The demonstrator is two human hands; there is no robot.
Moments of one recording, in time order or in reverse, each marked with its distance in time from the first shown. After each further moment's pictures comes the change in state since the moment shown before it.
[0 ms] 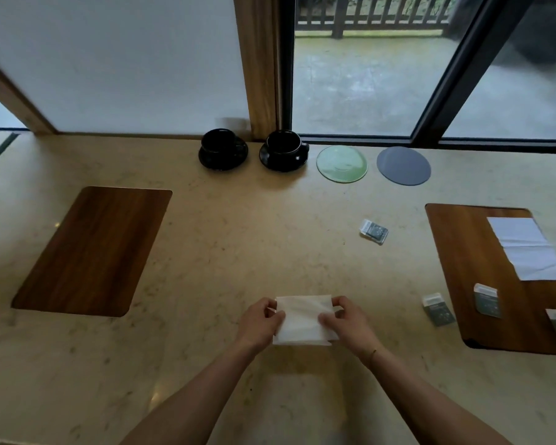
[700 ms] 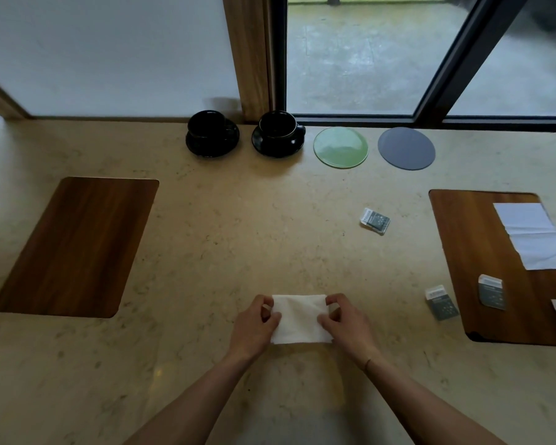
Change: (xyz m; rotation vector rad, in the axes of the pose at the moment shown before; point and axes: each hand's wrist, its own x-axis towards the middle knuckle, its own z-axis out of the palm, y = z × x) left_hand 0.008 -0.018 0.006 0.199 0.040 0.135; right_hand 0.010 0.019 0.008 -0.308 0.070 -0.057
